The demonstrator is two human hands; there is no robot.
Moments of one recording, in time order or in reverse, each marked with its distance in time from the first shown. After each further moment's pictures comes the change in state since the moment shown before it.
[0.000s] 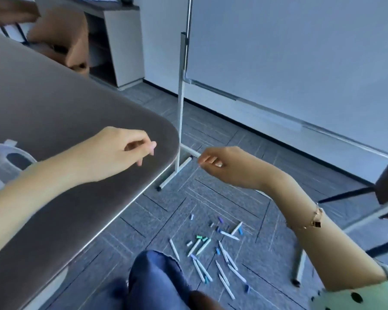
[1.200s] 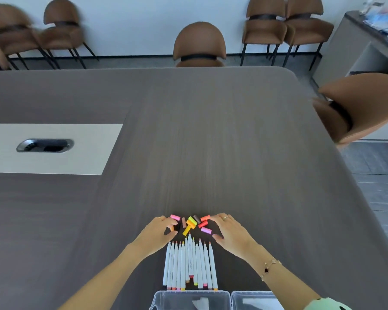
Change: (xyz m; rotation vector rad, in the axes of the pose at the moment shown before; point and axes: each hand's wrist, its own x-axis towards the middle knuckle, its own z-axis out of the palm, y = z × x) left_hand -0.329 -0.326 -0.271 -0.103 0.199 -1.099; right_hand 0.267 -0.534 0.177 -0.246 -0.555 -0.758
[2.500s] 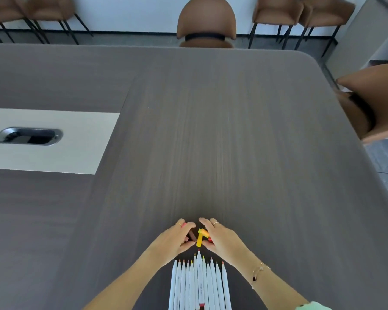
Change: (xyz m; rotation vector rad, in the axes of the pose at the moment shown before) left_hand 0.065 -0.019 0.030 0.034 -0.030 0.237; right_hand 0.081 -0.011 0.041 -0.002 -0.092 -0.063
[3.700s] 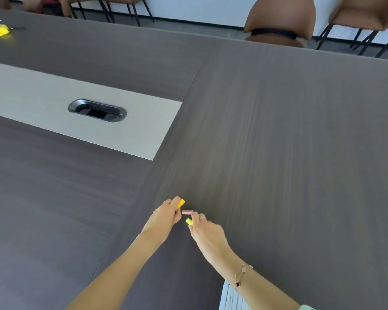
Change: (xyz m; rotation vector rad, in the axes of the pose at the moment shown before) left_hand -0.052 -0.133 -0.066 0.010 0.293 -0.322; right_hand 0.115 -0.145 0.059 -0.358 0.287 -0.168
